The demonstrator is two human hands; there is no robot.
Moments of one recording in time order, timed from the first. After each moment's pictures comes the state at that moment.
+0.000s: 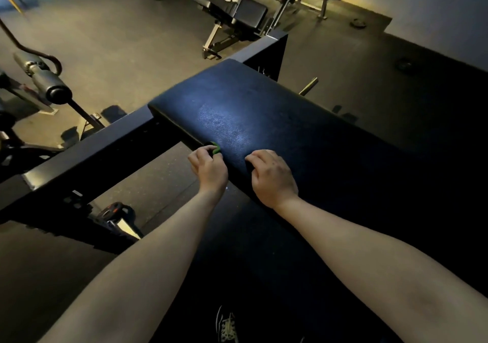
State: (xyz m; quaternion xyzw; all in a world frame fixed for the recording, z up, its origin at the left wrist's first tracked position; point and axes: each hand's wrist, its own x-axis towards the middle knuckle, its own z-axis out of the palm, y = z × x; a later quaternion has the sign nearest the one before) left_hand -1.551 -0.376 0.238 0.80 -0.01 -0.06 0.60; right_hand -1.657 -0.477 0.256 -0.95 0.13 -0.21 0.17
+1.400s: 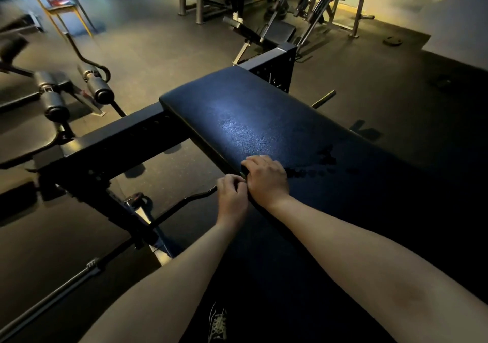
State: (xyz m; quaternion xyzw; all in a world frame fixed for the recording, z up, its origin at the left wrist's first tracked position) left_hand -1.730 -0.402 0.228 0.82 -0.08 -0.06 0.56; right_hand -1.745 -0.504 0.260 -0.97 0.09 -0.18 0.14
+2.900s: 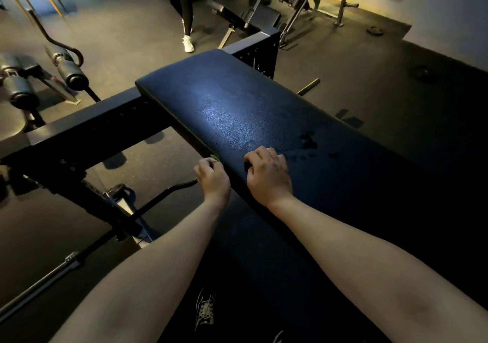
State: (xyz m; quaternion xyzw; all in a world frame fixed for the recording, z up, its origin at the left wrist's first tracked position) left_hand -1.721 -0.425 0.220 0.78 0.08 -0.06 0.62; right_hand -1.790 -0.526 0.254 -0.96 0.15 -0.20 0.14
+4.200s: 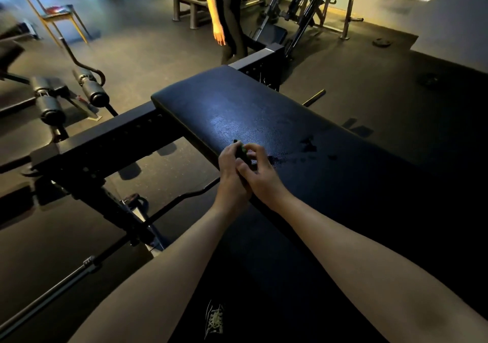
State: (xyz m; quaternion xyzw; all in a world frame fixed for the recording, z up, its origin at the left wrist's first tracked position) left_hand -1.774 -0.411 0.269 0.75 -0.26 0.02 0.61; right_hand -1.809 -0.510 0.281 -0.80 0.10 -0.14 0.58
